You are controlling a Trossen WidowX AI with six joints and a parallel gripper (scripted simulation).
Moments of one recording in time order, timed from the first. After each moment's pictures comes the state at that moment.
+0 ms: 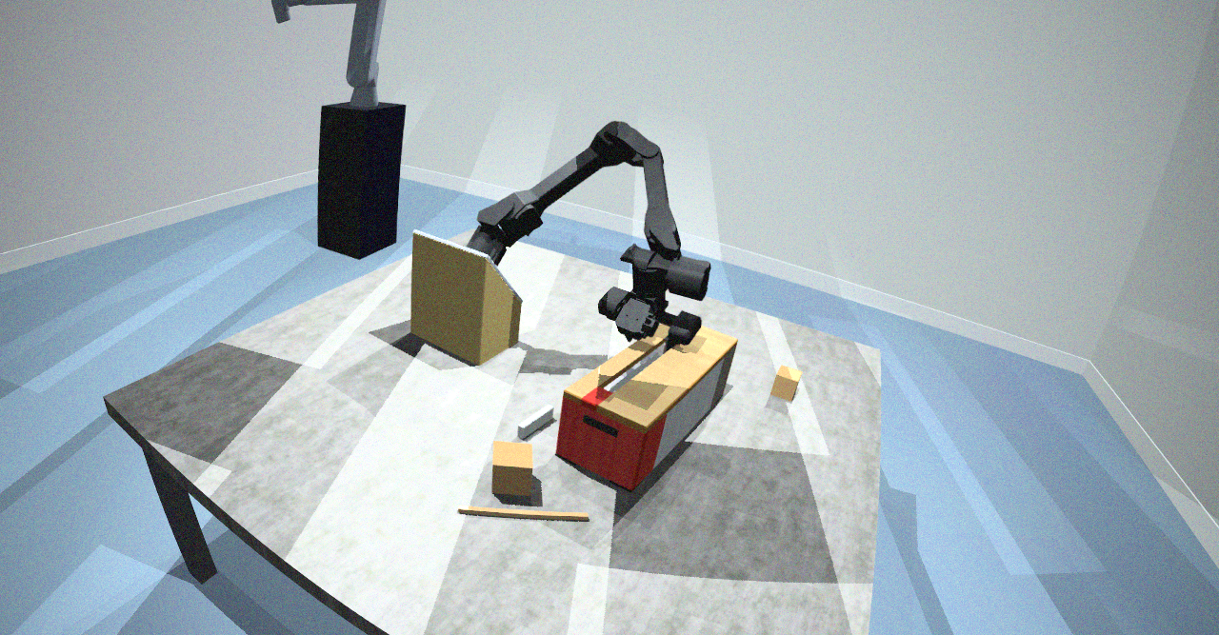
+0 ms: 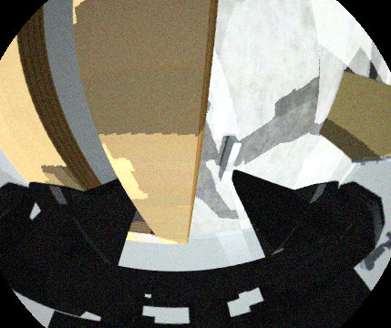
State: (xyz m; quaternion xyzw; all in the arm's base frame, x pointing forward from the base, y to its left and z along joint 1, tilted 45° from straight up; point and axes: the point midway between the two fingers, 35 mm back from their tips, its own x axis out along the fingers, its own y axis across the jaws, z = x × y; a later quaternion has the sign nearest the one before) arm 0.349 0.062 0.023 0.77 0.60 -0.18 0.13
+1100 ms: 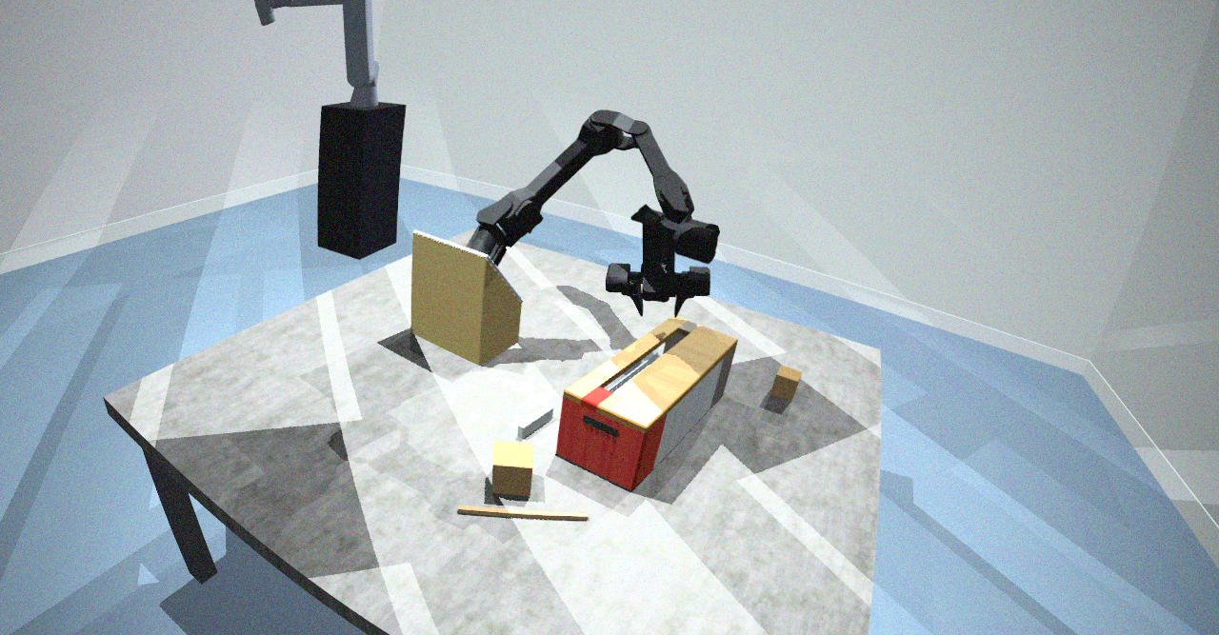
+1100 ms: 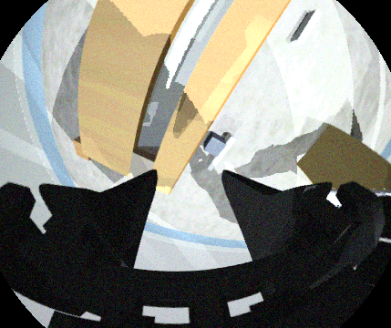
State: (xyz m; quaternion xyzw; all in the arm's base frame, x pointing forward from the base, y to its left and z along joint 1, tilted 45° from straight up) arm 0.340 0.036 0.082 0.72 0.61 -0.07 0.31
